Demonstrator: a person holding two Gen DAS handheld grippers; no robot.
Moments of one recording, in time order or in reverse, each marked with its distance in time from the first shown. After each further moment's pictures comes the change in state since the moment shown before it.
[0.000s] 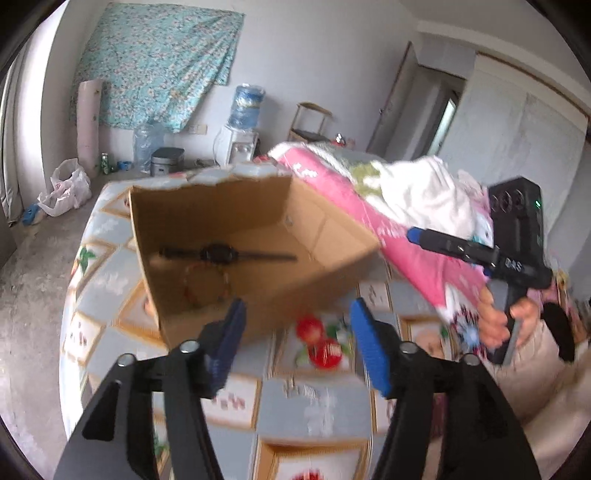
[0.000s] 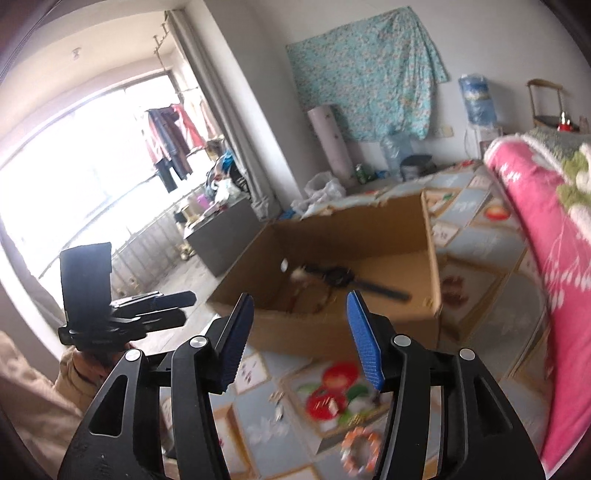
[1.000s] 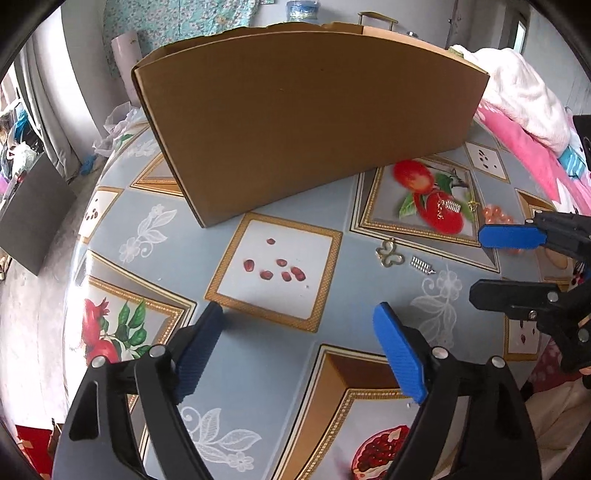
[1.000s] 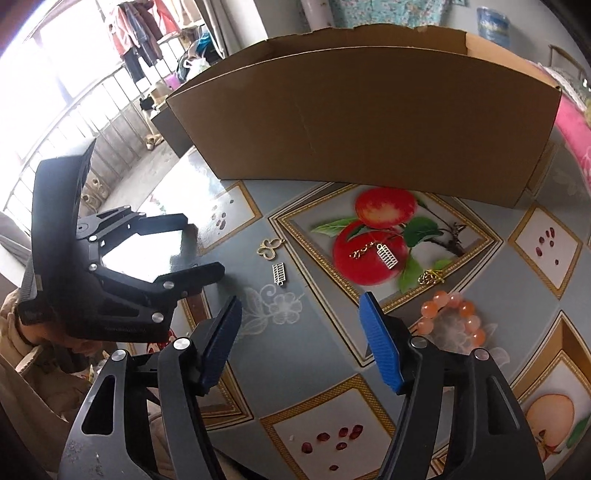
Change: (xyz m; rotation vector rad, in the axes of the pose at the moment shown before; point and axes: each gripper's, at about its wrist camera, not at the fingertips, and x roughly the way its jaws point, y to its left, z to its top) left arm 0.096 0.015 -0.093 0.002 0.331 0.362; right arm 0.100 0.038 -0.102 -0.052 0.404 -0.173
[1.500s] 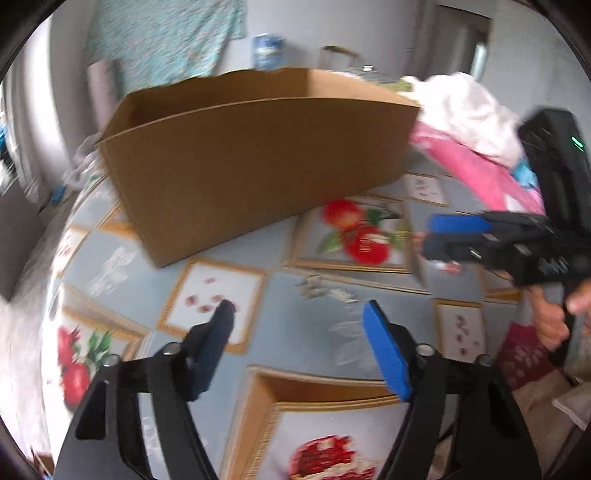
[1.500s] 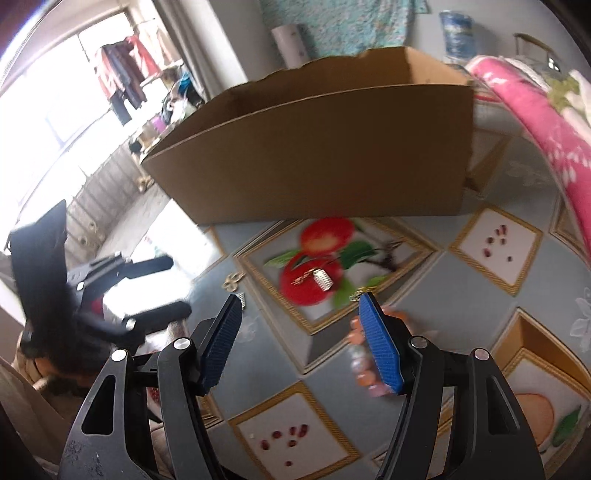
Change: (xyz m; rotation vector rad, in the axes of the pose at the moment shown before) left arm -0.026 -0.027 -0.003 0.068 -0.164 -0.170; right arm -0.037 -0.050 -0.007 0.129 -0.141 -0.004
